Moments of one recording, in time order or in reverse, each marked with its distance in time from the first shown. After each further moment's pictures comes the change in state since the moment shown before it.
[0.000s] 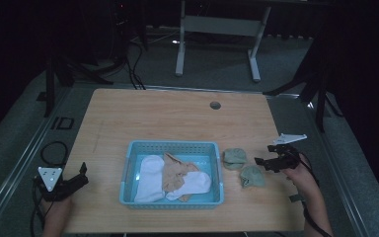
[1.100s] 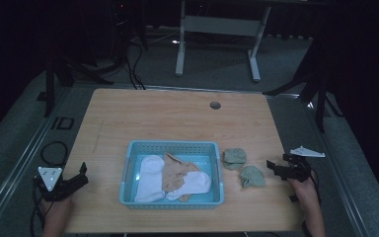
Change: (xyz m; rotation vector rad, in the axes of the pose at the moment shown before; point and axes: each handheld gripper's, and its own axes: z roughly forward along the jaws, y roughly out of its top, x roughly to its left) left arm 0.000 0.000 0.000 0.003 -0.001 0.000; right arm -0.019 -0.061 -0.003 -0.139 -0.137 0.242
